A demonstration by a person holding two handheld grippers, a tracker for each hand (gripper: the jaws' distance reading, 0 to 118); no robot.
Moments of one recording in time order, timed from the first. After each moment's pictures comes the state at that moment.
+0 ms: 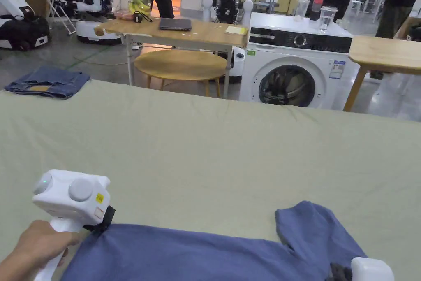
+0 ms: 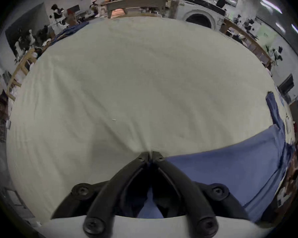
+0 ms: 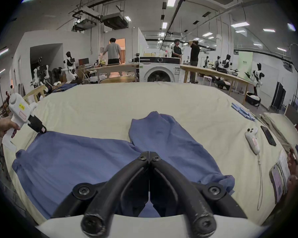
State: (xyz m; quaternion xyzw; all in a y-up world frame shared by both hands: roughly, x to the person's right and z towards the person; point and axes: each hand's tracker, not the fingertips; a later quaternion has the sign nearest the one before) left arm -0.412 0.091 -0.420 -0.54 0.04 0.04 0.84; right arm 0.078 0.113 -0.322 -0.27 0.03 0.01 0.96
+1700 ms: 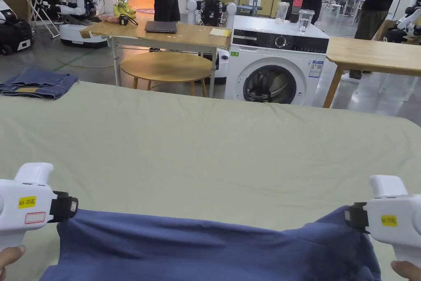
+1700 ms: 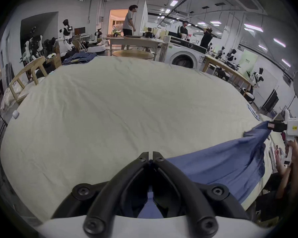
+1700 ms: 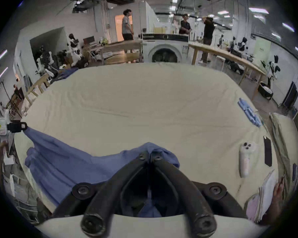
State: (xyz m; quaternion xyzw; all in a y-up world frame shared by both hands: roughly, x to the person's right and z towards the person) left arm -0.426 0.174 -0.275 -0.38 0.01 0.11 0.92; right arm 0.167 0.198 -0.383 -0.38 0.08 0.02 0.92
